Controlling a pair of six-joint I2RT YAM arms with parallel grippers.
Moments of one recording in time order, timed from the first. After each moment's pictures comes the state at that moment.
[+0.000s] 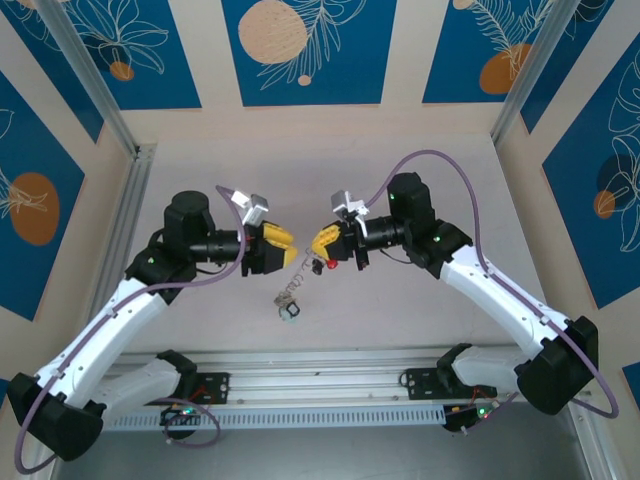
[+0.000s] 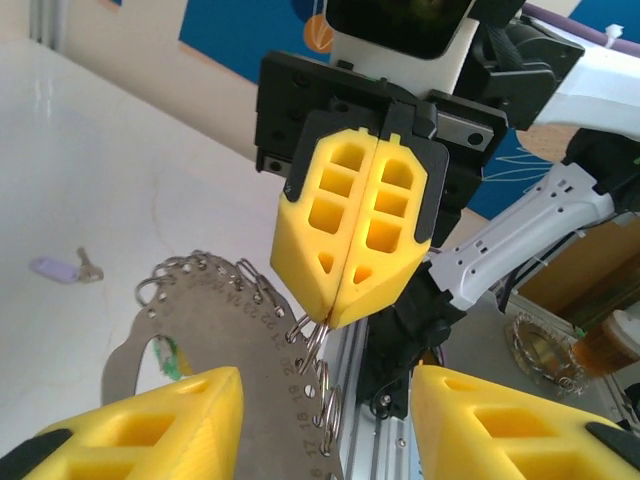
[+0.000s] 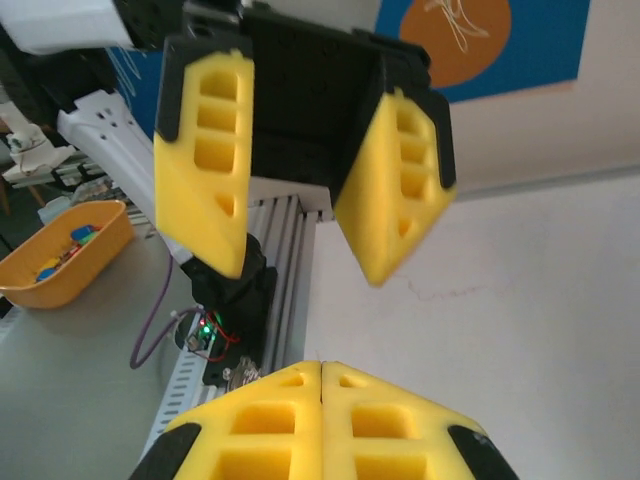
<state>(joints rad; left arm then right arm) -0.53 0.99 0.99 -0.31 0.90 -0.19 0.59 1.20 1.06 -0.23 -1.04 -0.13</state>
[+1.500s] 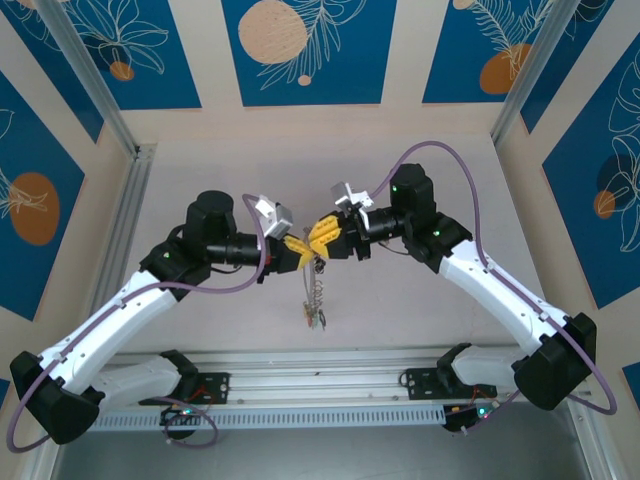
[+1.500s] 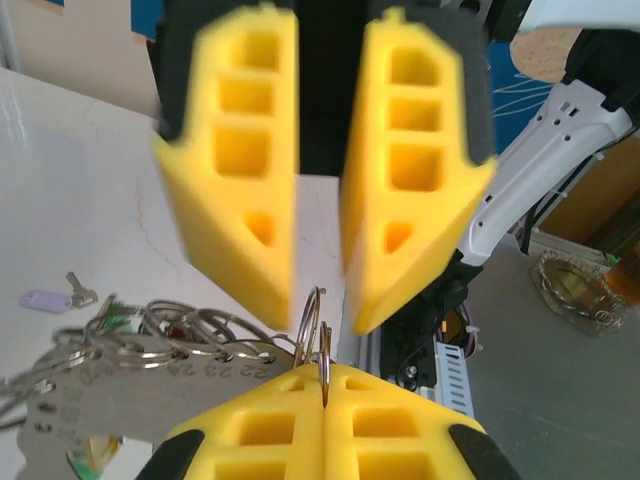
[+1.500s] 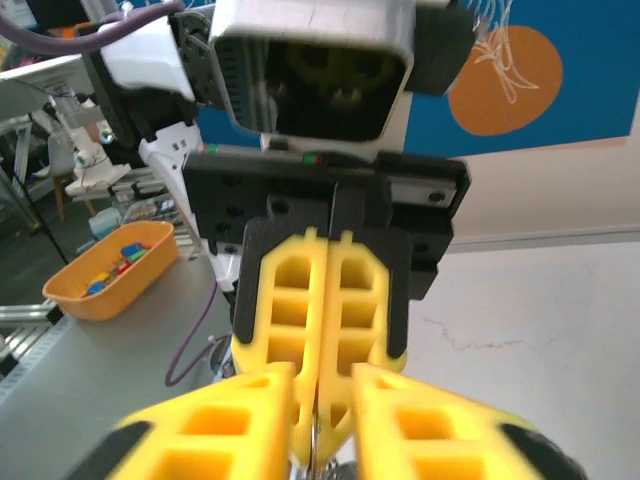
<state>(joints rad) -0.67 1.06 1.04 -0.37 0.80 0.00 0.59 1.22 1.11 -0.15 -1.14 -0.07</state>
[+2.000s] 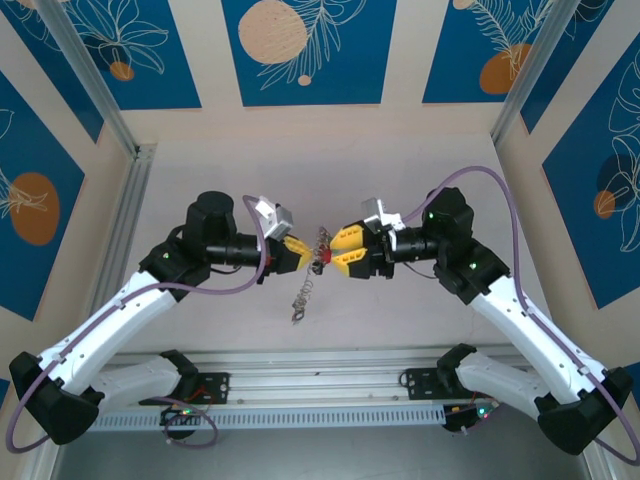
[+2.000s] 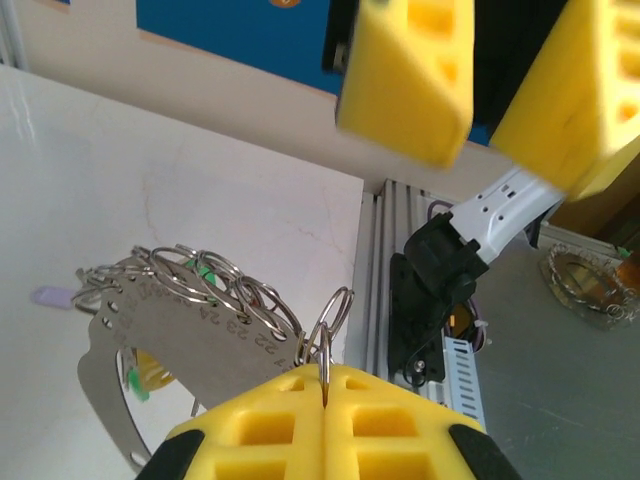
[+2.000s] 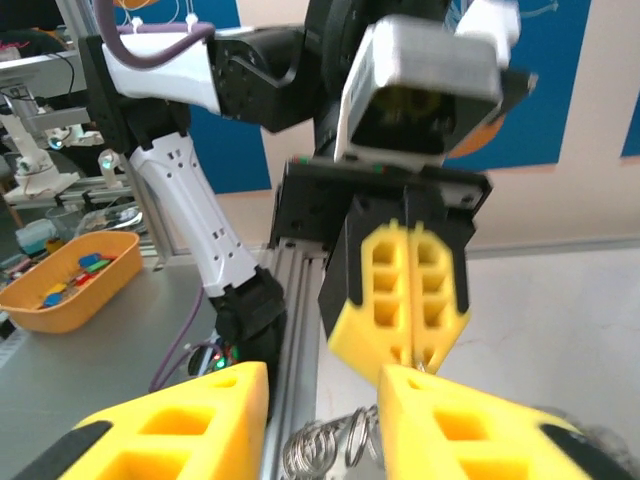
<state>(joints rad) -0.67 1.05 1.05 -0.37 0.80 0.01 0.58 0.95 0.98 -0.21 -1.03 -0.05</state>
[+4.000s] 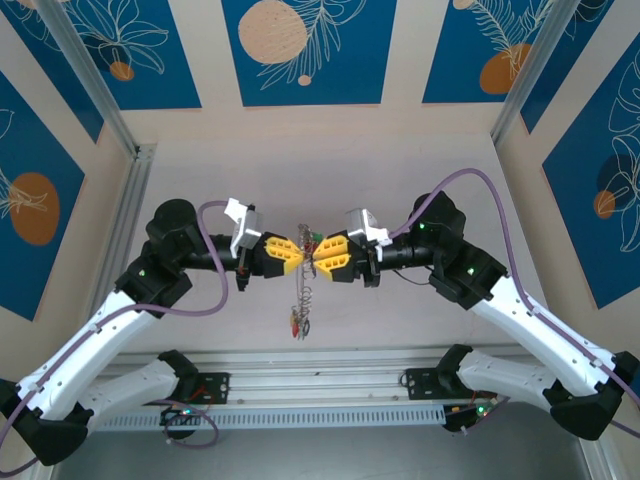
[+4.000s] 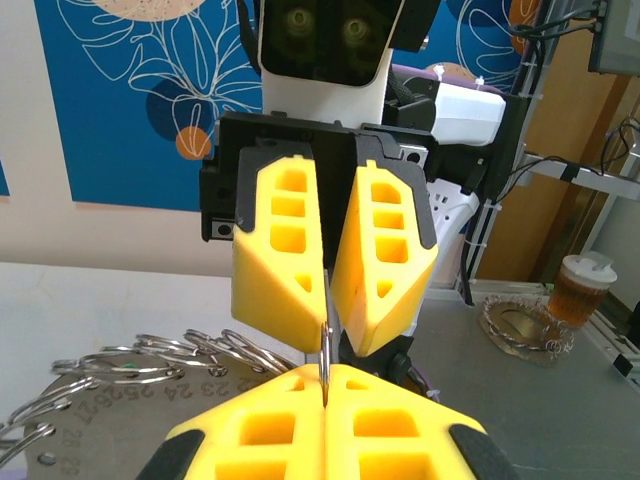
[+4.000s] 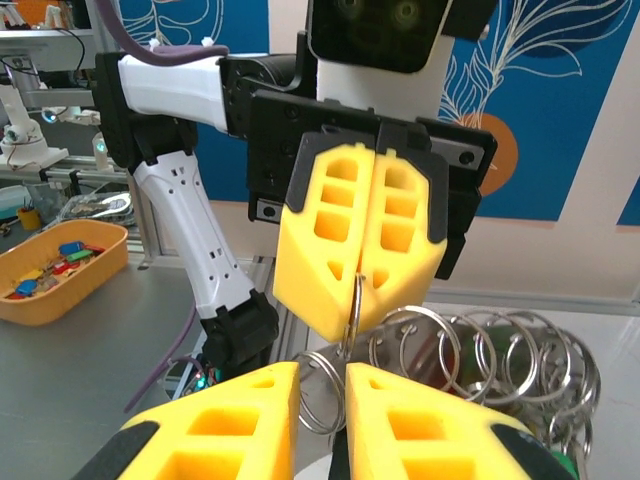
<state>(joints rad) -0.67 0.91 1.02 -0.14 0.96 -0.07 0.79 0.97 1.09 -0.23 -0.83 -0.14</state>
